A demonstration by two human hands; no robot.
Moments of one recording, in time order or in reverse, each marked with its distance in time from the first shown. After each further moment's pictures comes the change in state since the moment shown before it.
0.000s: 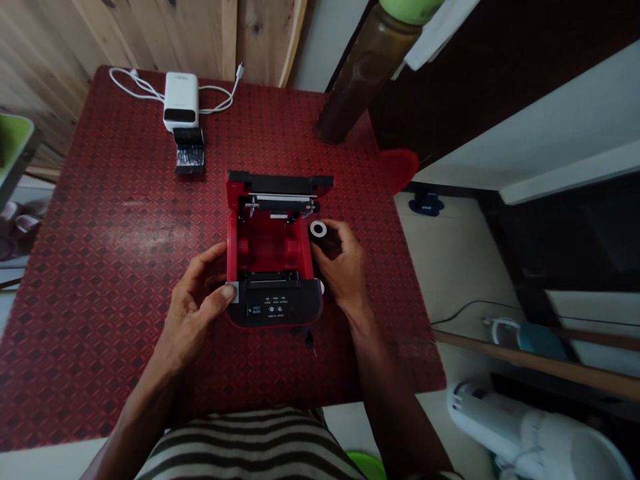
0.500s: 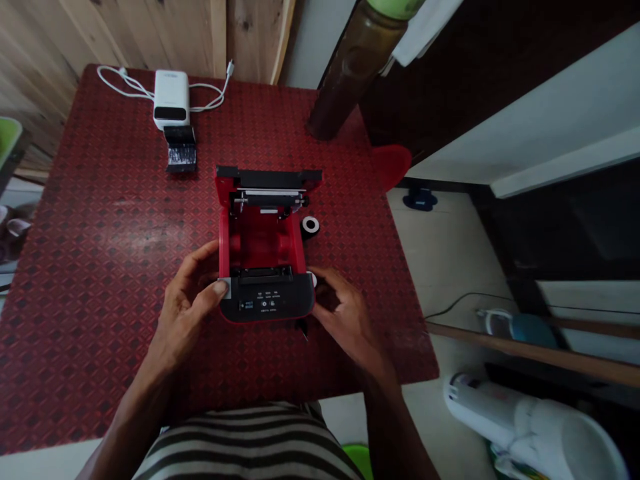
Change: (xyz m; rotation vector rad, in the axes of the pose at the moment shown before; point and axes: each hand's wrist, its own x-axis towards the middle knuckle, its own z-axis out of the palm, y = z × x) left_hand 0.001 0.000 0.000 0.042 0.017 0.015; right_hand -0.078 -0.025 -0.045 -0.054 -0.270 0.060
